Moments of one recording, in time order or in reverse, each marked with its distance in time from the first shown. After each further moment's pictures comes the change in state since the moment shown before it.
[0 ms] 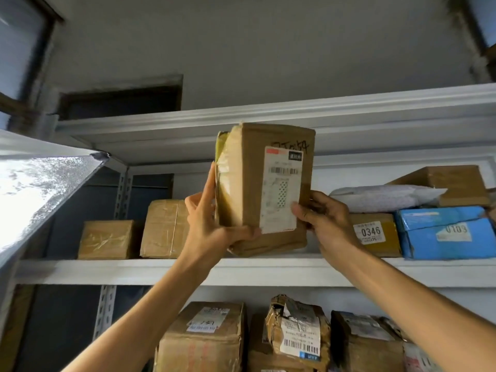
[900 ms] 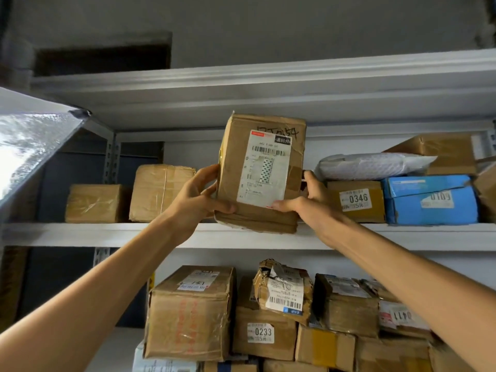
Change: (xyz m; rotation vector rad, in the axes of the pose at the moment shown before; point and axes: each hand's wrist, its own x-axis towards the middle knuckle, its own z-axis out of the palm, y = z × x) left_hand 0.004 -0.029 -0.012 -0.261 -0.302 -0.284; right_hand -0.018 0.003 -0.007 -0.395 -0.108 0.180
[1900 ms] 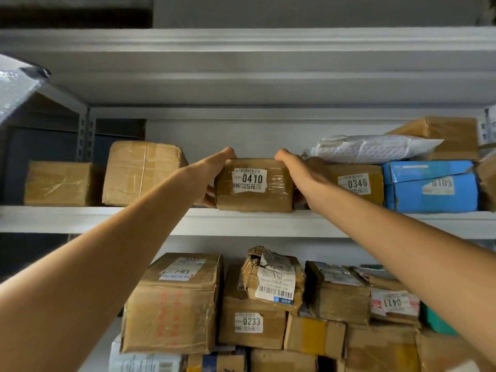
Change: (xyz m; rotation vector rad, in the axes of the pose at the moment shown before) left_hand 0.061 0.003 0.035 0.117 0.261 -0.647; right_hand 0.032 -0.008 0.013 -0.199 0.298 0.329
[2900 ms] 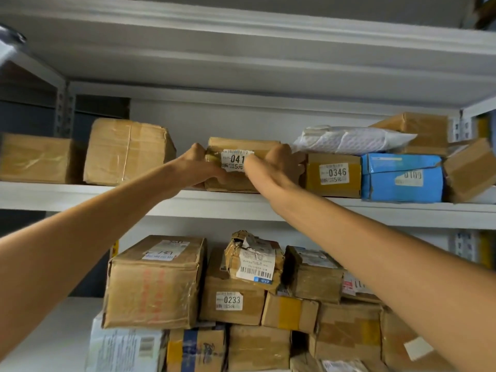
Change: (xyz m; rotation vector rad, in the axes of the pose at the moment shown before) left_hand -0.006 -0.026 -0.010 0.394 -0.045 0.336; right_hand -0.045 -0.005 0.010 -0.318 0.028 -0.200
